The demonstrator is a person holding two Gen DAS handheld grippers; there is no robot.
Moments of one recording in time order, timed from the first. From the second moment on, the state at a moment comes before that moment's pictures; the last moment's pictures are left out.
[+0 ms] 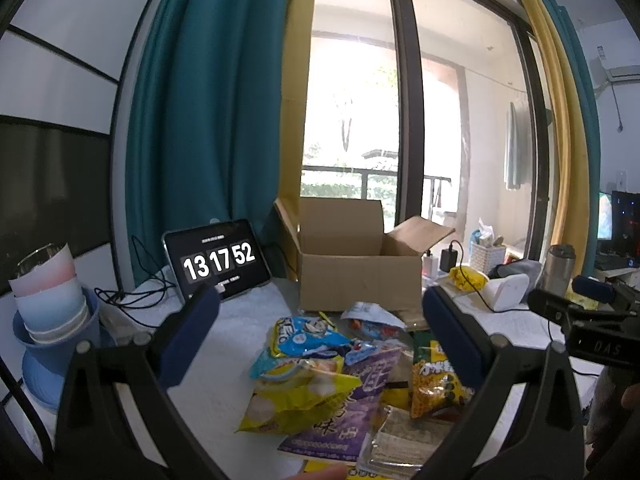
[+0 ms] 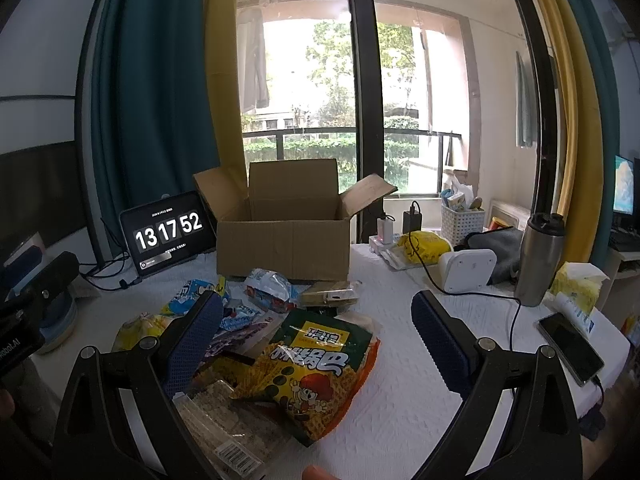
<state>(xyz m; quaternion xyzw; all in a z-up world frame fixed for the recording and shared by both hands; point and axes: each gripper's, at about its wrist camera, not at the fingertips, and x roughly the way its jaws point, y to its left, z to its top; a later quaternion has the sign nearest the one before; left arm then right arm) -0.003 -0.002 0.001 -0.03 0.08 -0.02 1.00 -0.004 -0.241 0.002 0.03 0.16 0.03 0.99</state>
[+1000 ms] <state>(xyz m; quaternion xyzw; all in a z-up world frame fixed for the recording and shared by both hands) 0.074 0.025 -0.082 -0.07 0.25 -0.02 0.97 0.052 -0.263 -0.089 0.07 0.30 0.03 0.95</state>
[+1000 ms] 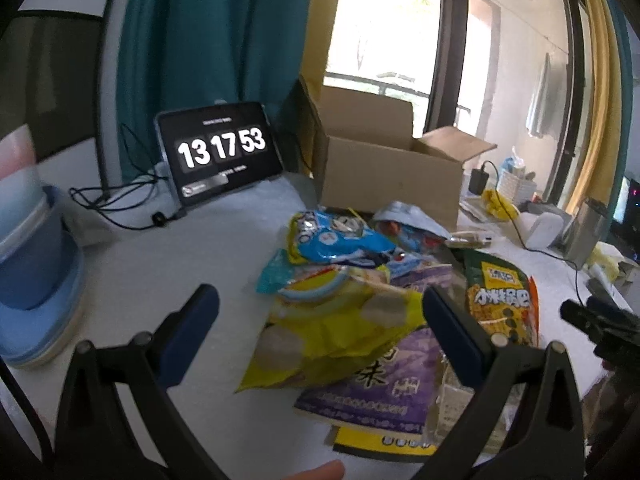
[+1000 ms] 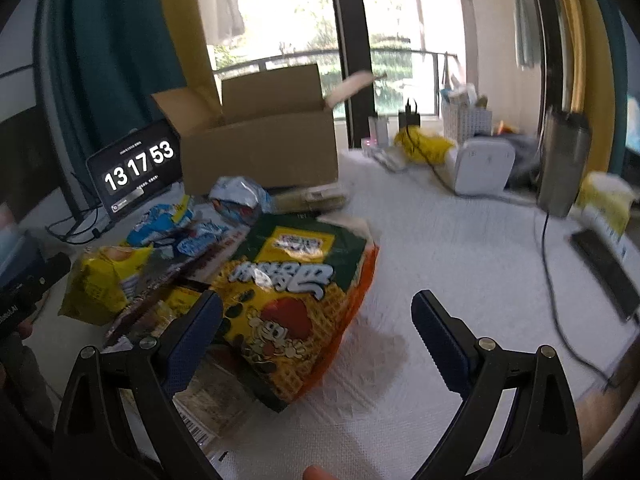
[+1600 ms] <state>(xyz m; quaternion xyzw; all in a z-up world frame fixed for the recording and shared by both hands) 0.143 0.038 -0.136 -0.14 0.41 -0.06 0.90 0.105 -0.262 -0.127 0.13 0.36 0.08 0.92</state>
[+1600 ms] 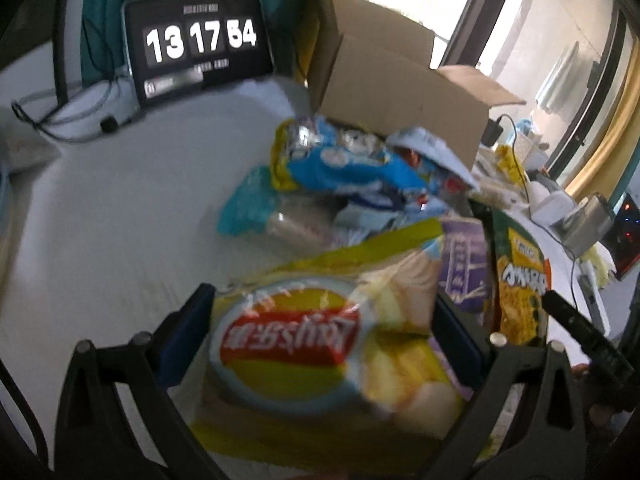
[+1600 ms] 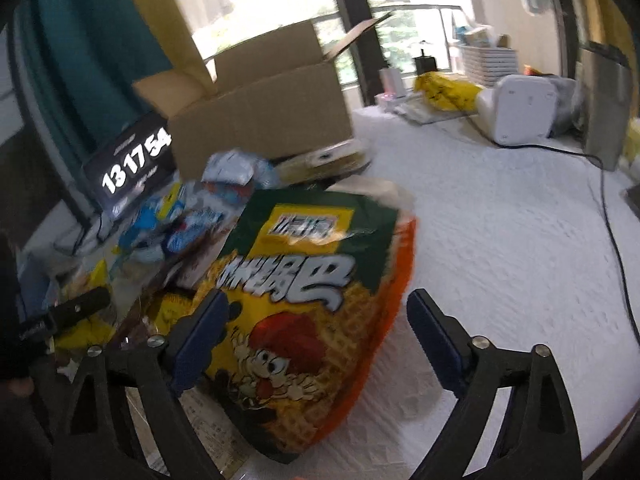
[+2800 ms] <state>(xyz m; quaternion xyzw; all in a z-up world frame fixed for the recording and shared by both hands) 0.115 0.027 -0.065 -0.11 0.33 -0.09 0.93 0.072 -0.281 -0.073 0.05 0.27 0.05 0.96</state>
